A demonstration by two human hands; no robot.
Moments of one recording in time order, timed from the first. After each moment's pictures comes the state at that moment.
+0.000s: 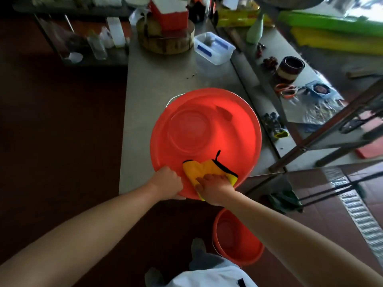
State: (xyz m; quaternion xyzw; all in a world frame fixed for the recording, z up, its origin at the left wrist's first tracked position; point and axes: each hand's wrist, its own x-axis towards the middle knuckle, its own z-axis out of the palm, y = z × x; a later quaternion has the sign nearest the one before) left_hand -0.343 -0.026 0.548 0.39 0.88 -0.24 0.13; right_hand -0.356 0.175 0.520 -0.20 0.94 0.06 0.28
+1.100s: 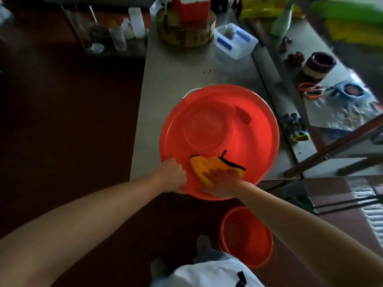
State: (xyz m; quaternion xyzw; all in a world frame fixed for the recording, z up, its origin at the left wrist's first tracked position) left_hand -0.358 -0.038 0.565 0.39 0.86 -0.27 0.17; right_hand -0.398 0.181 0.514 -0.25 0.89 0.07 0.38
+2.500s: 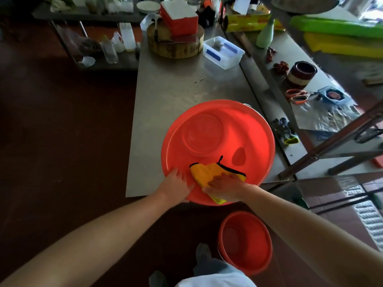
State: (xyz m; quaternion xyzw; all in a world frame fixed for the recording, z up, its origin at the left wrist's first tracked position) left_hand -0.340 -0.018 0.532 0.30 0.92 -0.23 0.09; right_hand -0.400 0.203 0.520 -0.27 0.89 0.04 0.36
